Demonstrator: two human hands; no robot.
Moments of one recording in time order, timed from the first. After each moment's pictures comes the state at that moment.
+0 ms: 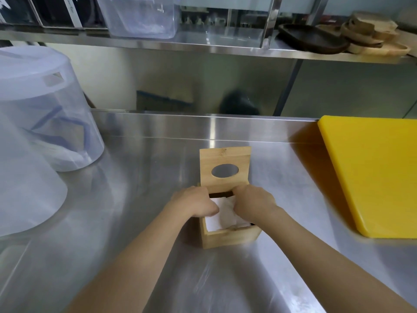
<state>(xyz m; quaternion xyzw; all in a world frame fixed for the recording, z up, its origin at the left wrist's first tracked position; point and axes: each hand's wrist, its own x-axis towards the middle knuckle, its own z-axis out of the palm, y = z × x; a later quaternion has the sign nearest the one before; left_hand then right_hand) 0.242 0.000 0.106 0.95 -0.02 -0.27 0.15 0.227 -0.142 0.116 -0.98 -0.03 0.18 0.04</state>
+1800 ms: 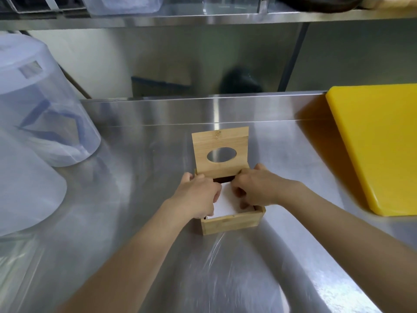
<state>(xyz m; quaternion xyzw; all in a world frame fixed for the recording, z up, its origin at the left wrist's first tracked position) 0.228 -0.005 0.101 0.96 -0.23 -0.17 0.03 0.245 -0.169 0.105 -0.94 -0.28 0.19 0.00</state>
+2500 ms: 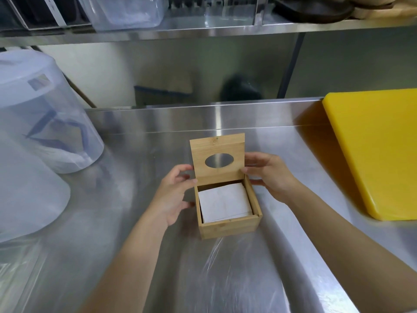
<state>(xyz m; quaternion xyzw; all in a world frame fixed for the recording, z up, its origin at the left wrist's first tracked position) 0.221 0.018 0.105 0.67 0.16 -0.12 0.71 0.257 -0.197 0.100 -0.72 0.05 0.14 0.68</state>
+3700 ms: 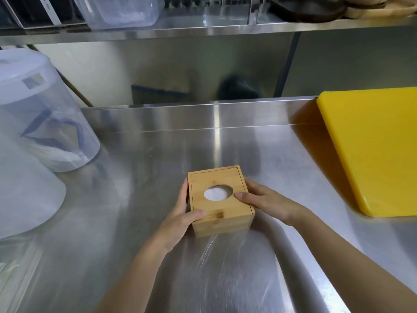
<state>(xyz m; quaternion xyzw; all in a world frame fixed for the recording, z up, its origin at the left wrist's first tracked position) 0.182 0.019 0.060 0.72 -0.01 -0.20 0.67 0.213 -0.214 0.080 -0.75 -0.07 0.30 0.58</state>
